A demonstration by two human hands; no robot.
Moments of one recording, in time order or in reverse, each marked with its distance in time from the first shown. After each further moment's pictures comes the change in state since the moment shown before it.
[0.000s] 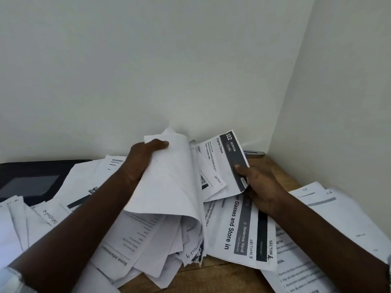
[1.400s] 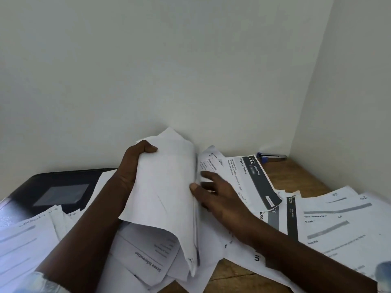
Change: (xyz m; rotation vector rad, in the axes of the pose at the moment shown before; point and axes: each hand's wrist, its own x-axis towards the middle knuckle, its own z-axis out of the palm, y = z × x) left_hand 0.002 0.024 -0.055 -0.099 0.016 0.004; right_hand -0.057 0.030 0.096 -0.367 -0.379 -0.185
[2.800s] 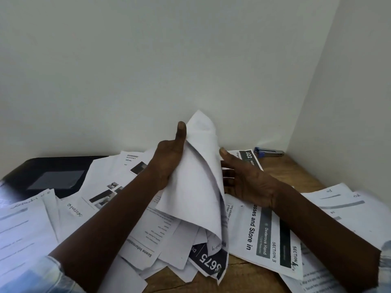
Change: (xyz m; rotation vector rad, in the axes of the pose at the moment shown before) left_hand -0.009 -0.027 0.067 0.380 0.075 -0.051; right_hand 0.032 -0.006 -0.072 0.452 -0.238 0.226
